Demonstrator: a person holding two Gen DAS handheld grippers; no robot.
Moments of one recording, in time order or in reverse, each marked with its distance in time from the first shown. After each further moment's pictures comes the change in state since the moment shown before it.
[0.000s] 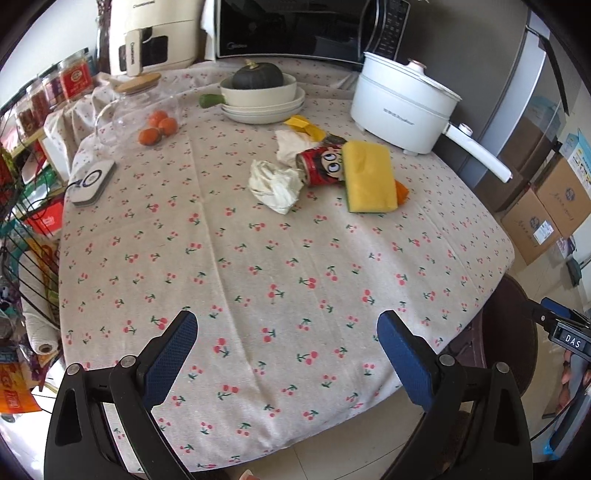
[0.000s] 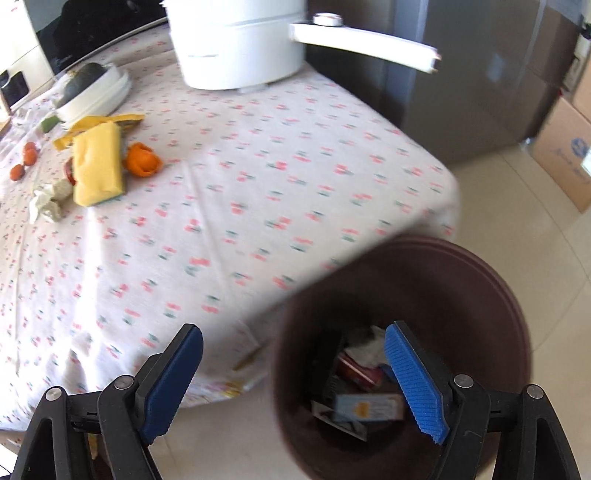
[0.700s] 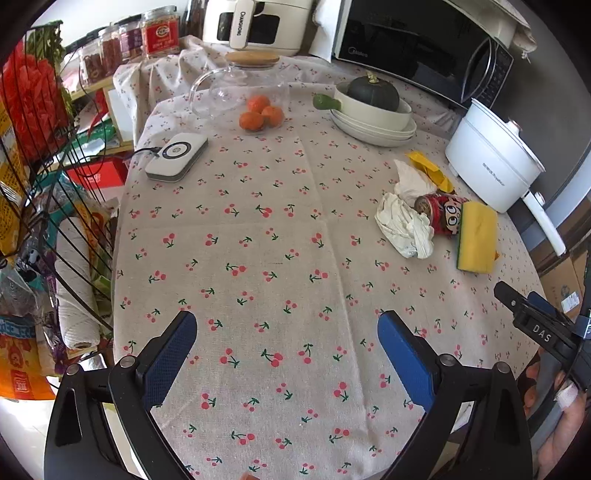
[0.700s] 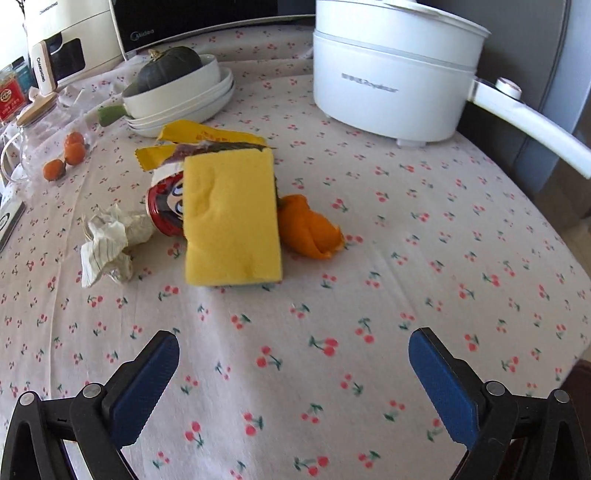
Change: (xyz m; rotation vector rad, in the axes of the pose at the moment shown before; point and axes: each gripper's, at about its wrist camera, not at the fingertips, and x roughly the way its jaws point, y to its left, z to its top) left arm 0.017 0.108 0.025 -0.238 -0.009 0.112; right arm 0.080 0.165 0.069 -0.148 -0.109 0.060
